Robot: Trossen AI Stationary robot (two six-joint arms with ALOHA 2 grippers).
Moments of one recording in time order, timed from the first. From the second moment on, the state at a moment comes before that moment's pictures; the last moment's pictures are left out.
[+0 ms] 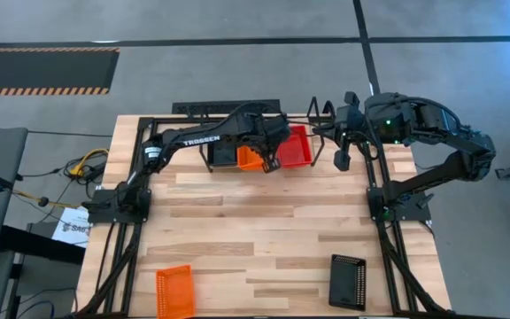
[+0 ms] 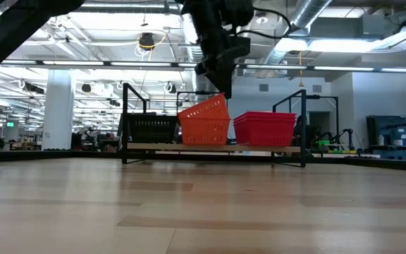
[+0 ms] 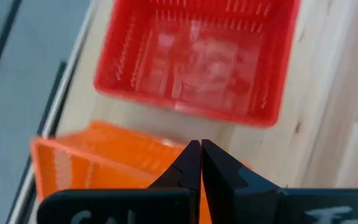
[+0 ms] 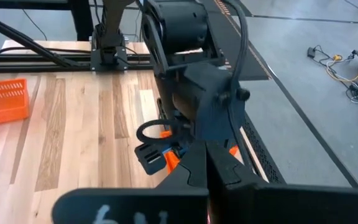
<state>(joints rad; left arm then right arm) 0.24 2.17 2.16 -1.07 -0.20 -0.02 -0.06 1.20 1.71 -0.98 0.25 -0.05</state>
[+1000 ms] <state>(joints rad) 0.27 2.23 2.24 -1.22 -0.25 0.04 -0.06 1.20 1.71 -1.01 0.24 -0.05</state>
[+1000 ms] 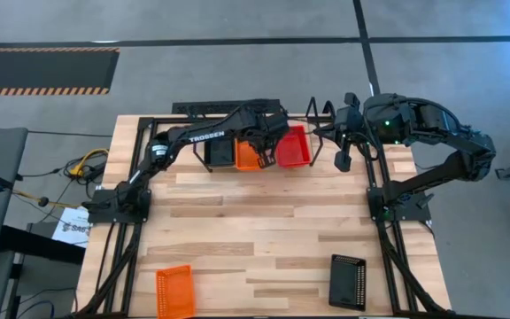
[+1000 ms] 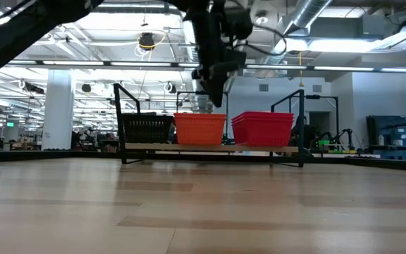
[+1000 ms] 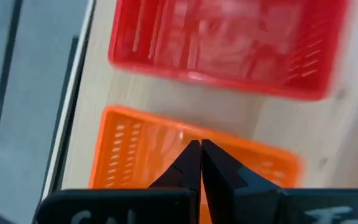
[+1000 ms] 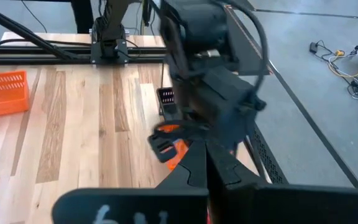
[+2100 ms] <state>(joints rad) 0.41 2.39 2.24 -1.13 -0.24 0.24 -0.05 1.20 1.71 -1.02 0.24 -0.02</state>
